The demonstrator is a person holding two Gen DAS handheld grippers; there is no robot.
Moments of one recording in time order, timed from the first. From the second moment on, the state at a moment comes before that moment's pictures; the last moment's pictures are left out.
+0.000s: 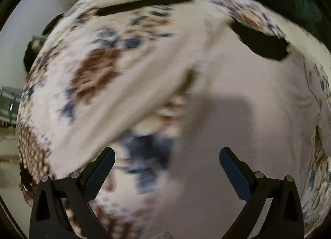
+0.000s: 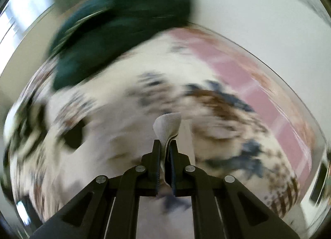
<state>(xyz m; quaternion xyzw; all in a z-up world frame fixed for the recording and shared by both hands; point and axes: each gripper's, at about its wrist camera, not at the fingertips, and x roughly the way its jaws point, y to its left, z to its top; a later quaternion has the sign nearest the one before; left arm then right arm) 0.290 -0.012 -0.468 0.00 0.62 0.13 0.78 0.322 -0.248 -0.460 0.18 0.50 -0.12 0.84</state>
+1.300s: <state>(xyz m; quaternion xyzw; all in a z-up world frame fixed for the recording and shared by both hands) 0.129 0.303 -0.573 -0.51 0.53 0.30 0.61 0.183 -0.062 -0.581 0.09 0.71 -0.03 0.70</state>
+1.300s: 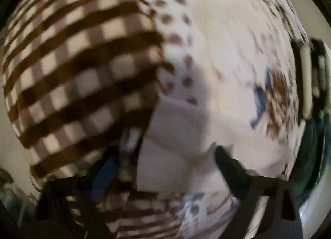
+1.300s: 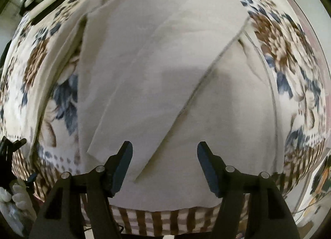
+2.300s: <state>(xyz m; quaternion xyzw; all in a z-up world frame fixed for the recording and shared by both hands) 0.108 0.239 -0.531 -0.56 0.47 0.23 0.65 0.242 -0.122 -0.596 0.07 0.71 -0.01 0.70</state>
